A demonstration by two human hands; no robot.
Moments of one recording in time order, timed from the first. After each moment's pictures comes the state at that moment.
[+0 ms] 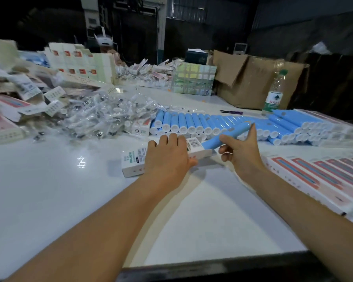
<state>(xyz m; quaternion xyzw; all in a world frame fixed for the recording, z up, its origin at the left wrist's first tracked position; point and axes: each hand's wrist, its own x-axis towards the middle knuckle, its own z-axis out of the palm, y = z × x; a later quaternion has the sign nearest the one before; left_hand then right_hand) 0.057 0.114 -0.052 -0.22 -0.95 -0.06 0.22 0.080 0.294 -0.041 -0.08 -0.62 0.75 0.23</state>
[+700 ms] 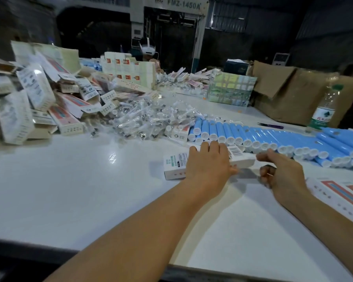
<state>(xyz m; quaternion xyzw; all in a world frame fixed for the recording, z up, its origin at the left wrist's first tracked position) 0.068 0.108 -0.039 -0.23 -0.95 -0.08 0.19 0.081 0.282 -0.047 -0.15 -0.65 0.71 0.22</state>
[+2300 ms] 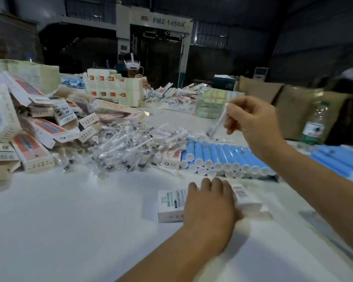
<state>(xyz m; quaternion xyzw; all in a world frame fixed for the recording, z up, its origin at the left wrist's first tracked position) 0.034 0.090 -0.047 -0.33 -0.92 0.00 0.20 -0.004 0.209 0.068 0.18 -0.74 0.56 0.32</state>
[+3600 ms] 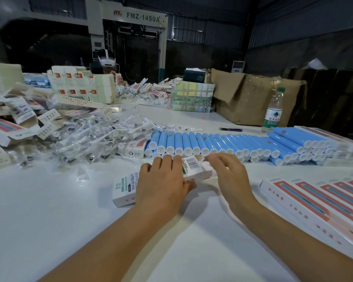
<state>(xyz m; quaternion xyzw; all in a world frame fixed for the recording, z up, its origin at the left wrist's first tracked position) 0.059 0.116 -0.051 -0.21 -0.93 -0.08 0.28 0.092 0.258 -0.033 -0.08 -0.77 0.58 0.27</state>
